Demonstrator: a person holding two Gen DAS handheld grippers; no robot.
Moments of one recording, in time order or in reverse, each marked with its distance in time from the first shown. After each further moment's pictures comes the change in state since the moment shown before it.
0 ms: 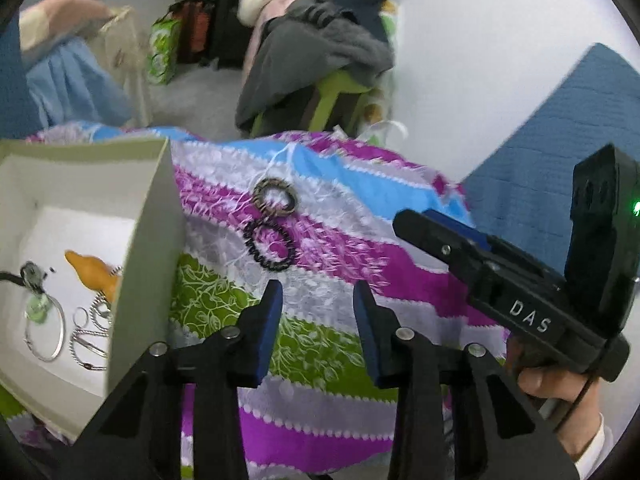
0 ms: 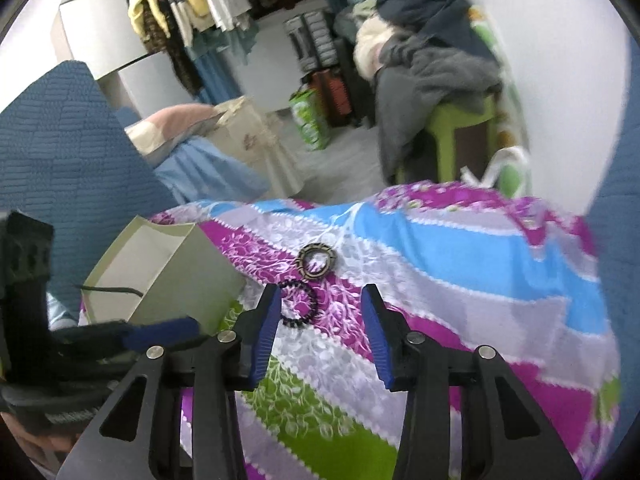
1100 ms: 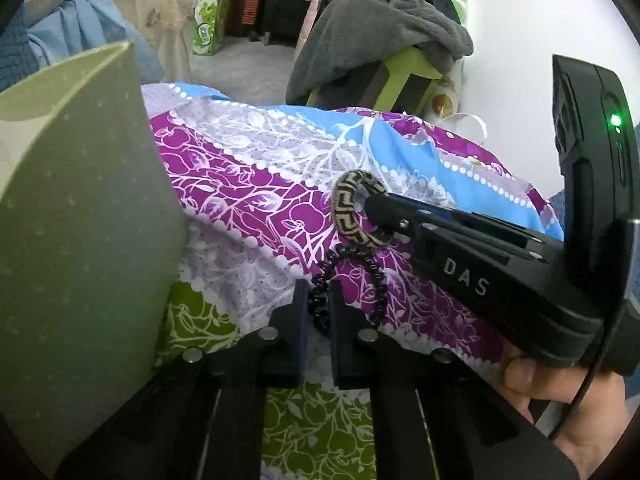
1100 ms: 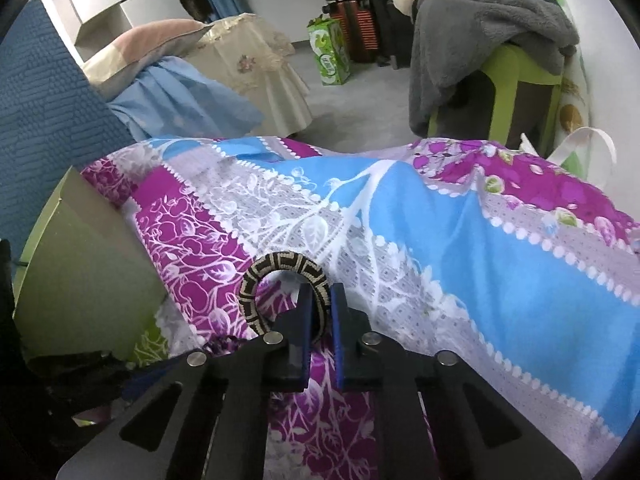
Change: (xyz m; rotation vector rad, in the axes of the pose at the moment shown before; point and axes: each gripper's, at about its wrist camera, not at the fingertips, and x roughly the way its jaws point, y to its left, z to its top) left arm 0.084 0.035 0.015 -0.104 0.040 0.136; right arm 0.133 -0.014 0.022 -0.100 0.211 -0.026
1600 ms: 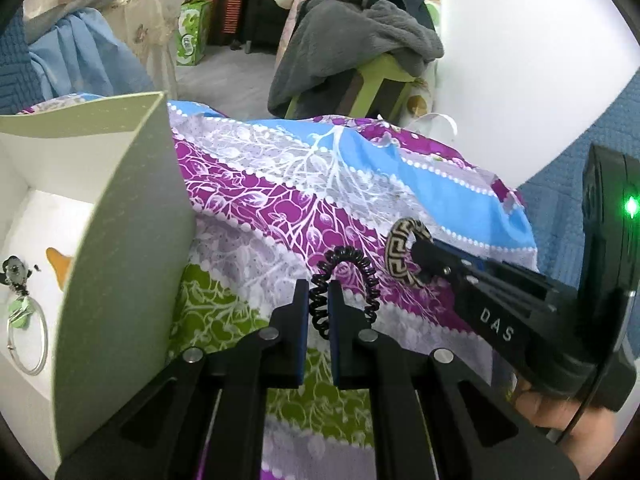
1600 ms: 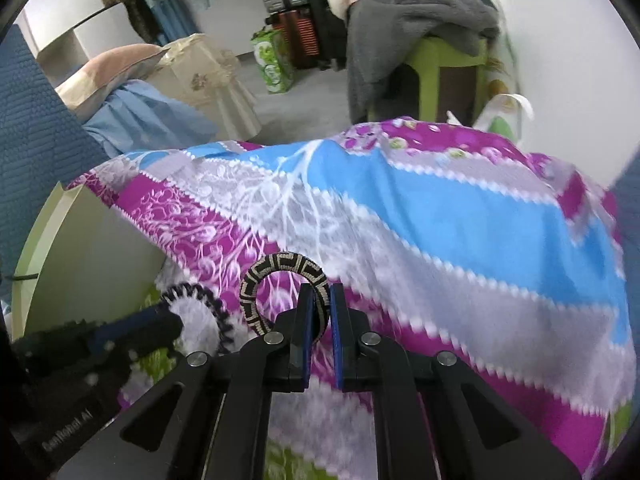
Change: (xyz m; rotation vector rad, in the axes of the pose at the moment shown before) left arm -0.039 -0.008 -0.010 0.047 -0.007 -0.058; right arm -0.063 0.002 -0.047 0.154 -0.021 -0.161
